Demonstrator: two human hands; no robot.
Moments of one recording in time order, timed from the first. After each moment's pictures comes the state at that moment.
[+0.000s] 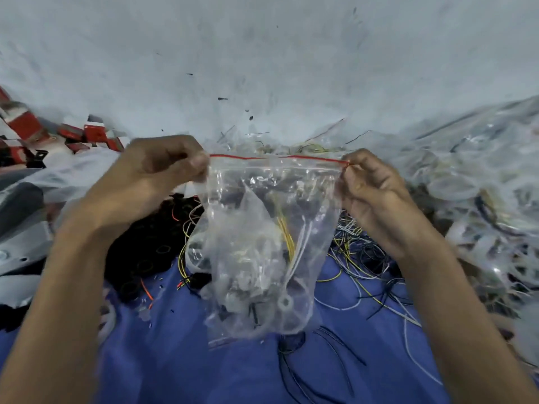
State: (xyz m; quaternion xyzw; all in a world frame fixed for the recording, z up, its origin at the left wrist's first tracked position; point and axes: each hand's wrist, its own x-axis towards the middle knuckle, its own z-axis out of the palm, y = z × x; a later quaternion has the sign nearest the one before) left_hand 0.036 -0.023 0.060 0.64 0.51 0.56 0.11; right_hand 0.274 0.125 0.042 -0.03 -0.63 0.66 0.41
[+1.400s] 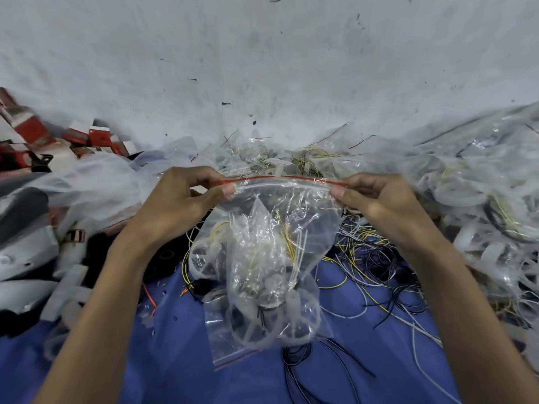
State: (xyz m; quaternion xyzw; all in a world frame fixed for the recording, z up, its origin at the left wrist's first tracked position) left_hand 0.036 0.003 0.034 0.58 0.63 0.52 0.04; right_hand 0.274 0.139 0.040 -0.24 -0.77 0.42 0.42
